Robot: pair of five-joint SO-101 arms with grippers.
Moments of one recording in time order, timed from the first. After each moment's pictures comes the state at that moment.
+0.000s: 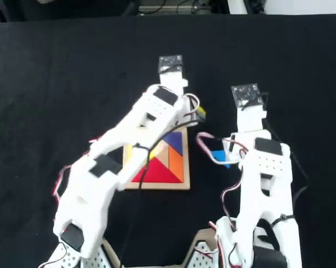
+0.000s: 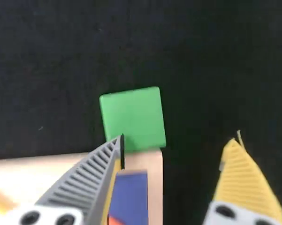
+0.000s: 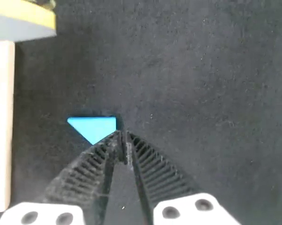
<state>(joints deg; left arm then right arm) 27.4 38.5 -19.1 58.3 32.1 12.0 -32.5 55.5 50.9 19.9</state>
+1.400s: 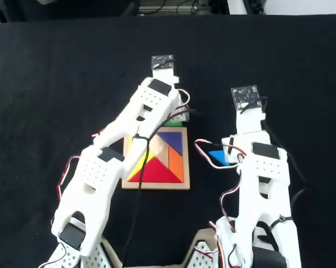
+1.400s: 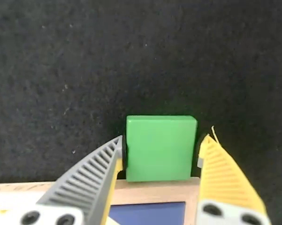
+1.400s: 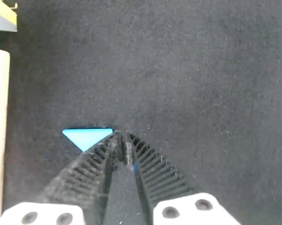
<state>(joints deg) 24.0 48.7 -33.1 68.5 29.4 12.0 -32.7 59.5 44.6 19.9</state>
